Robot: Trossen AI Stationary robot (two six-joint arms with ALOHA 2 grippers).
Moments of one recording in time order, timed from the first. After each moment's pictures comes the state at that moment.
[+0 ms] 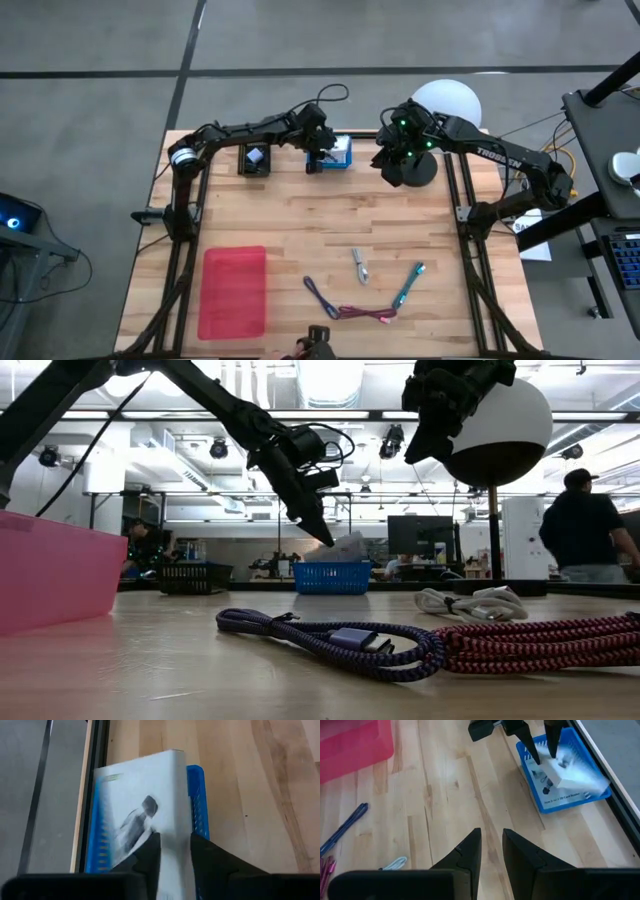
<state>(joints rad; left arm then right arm) 0.56 1.97 1.55 -0.43 0.17 0.58 -0.55 1.35 1.22 -0.77 -0.34 -0.11</state>
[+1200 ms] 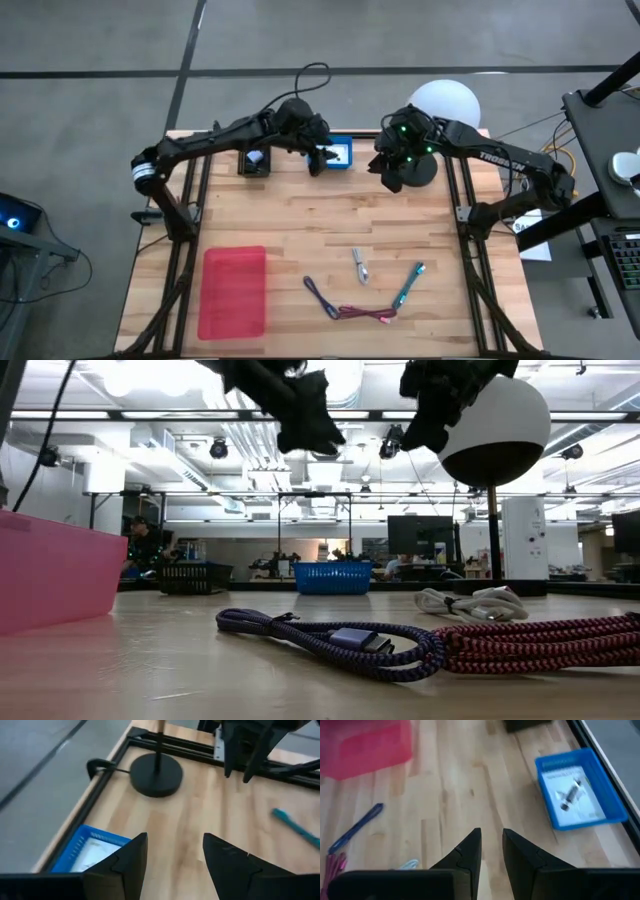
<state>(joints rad) 0.40 1.64 1.53 -0.45 0.18 0.01 -0.47 1.32 1.22 -0.74 -0.34 -0.11</state>
